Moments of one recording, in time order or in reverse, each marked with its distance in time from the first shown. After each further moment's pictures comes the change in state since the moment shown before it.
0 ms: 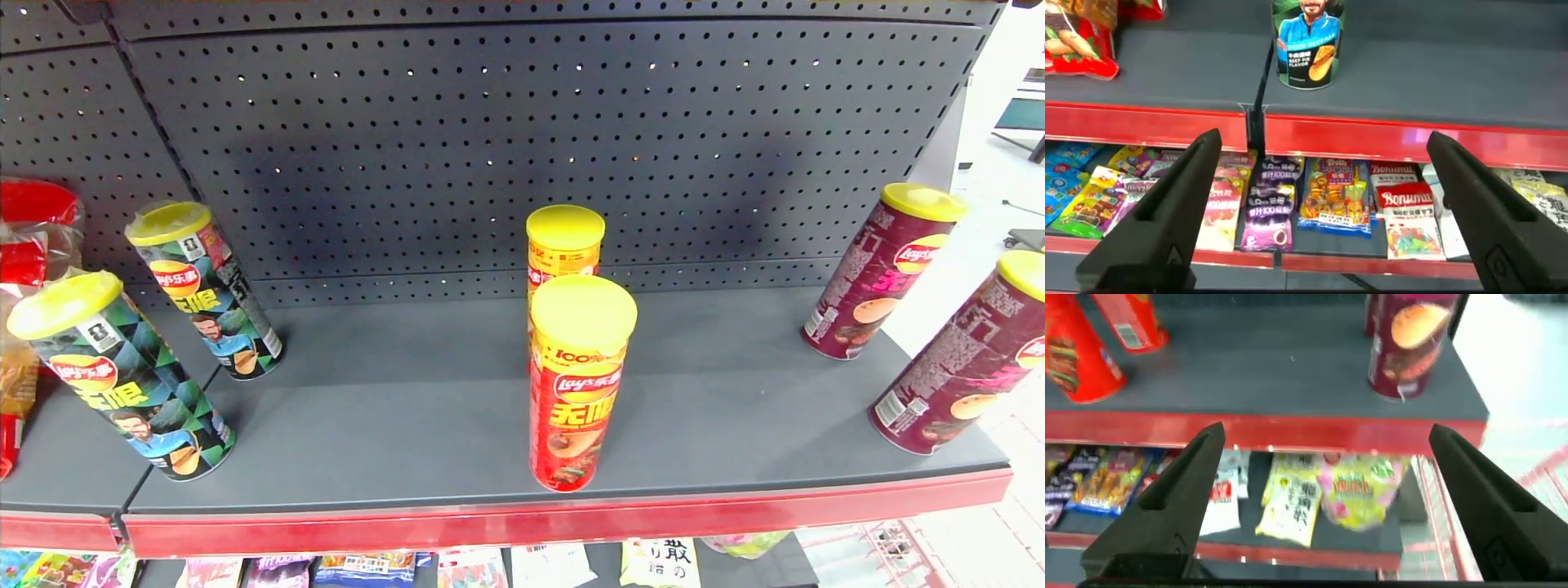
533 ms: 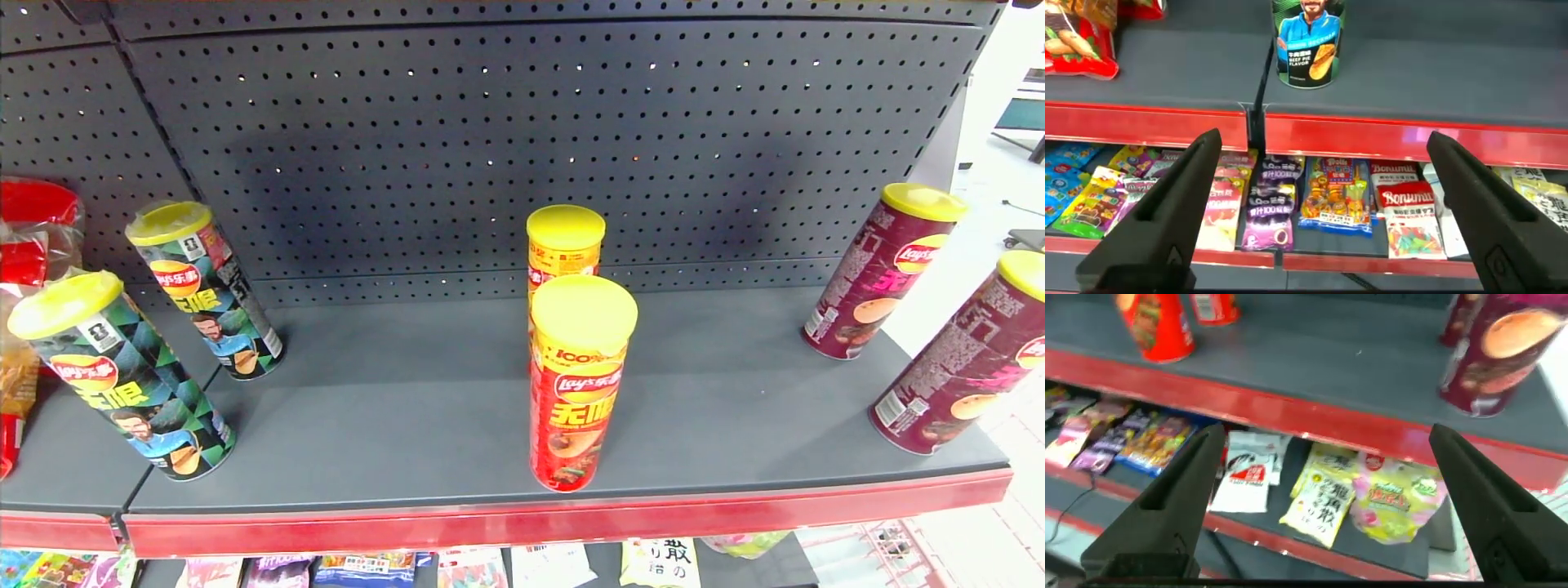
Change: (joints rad) left arm 0.000 -0.001 0.001 0.000 0.000 0.003; right arm 0.001 -0.002 0.044 -0.014 0.190 -0.059
